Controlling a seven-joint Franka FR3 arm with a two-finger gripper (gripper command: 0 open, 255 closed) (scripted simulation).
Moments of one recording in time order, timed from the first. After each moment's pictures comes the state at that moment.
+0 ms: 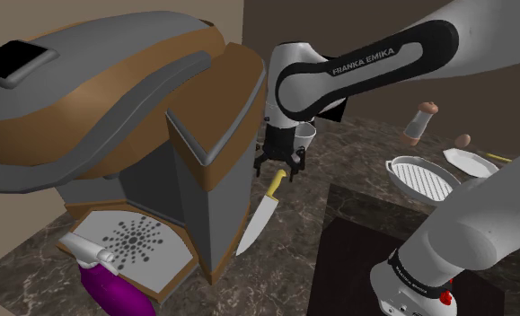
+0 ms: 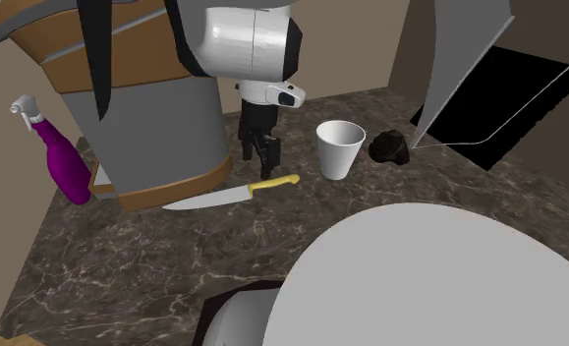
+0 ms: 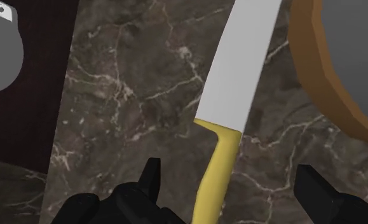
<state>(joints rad) -0.12 -0.24 0.37 -2.42 0.26 2.06 1.07</state>
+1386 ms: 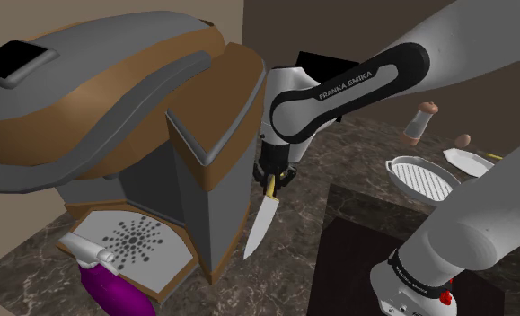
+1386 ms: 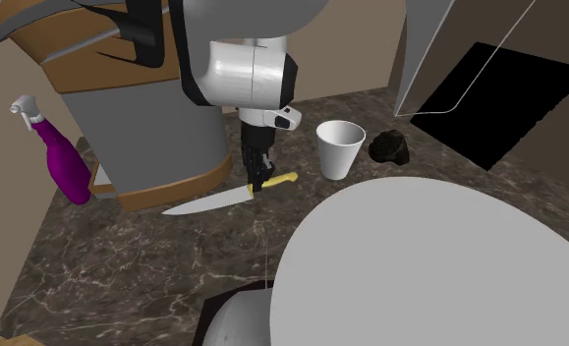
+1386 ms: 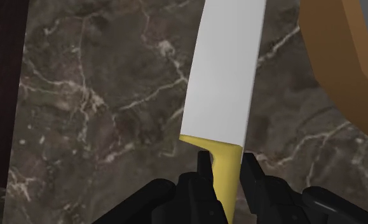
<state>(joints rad) -0.12 -0.16 0.40 -2.47 0.26 2.20 1.12</state>
